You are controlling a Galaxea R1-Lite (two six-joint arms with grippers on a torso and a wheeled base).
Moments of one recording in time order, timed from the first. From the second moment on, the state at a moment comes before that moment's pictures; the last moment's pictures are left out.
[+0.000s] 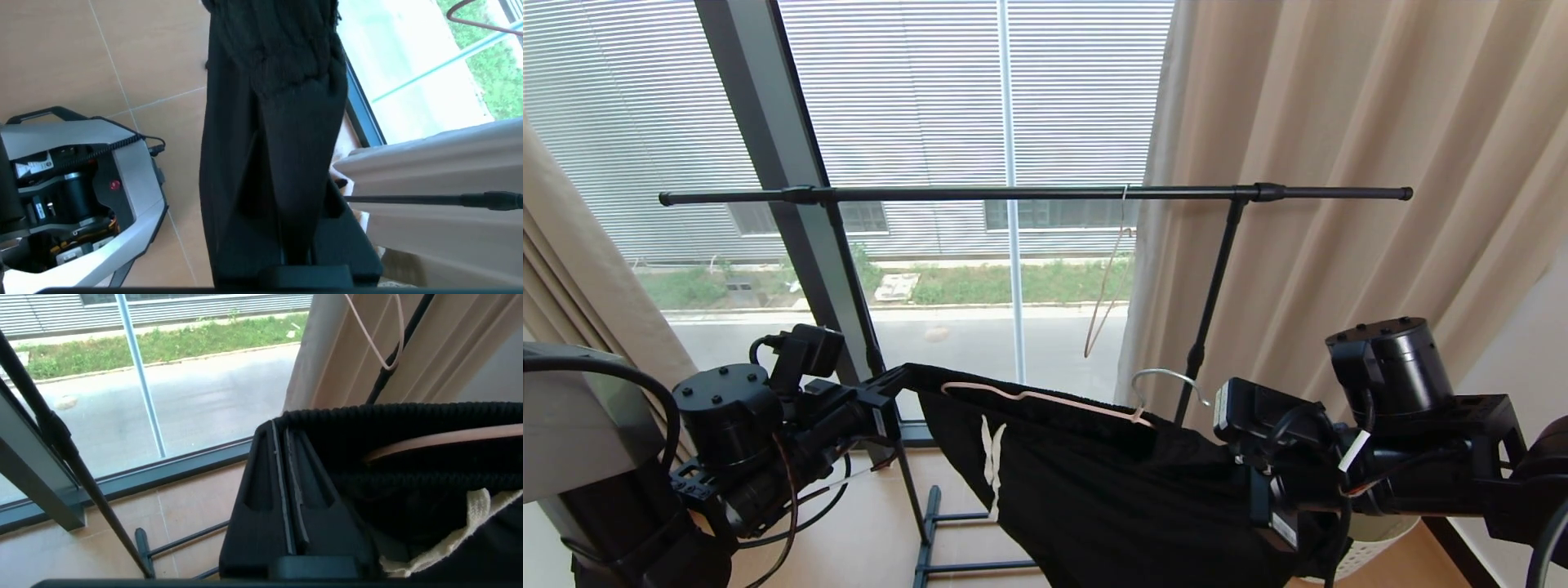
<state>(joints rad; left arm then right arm) -0.25 2.02 -0.34 -1.57 -0.15 -0.06 0.47 1.66 -0.66 -0.26 0.36 -0.61</state>
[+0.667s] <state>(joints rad) -0.28 1.98 -0.32 -1.57 -0.15 -0.05 0.47 1.73 -0.67 -0.27 0.28 -0.62</state>
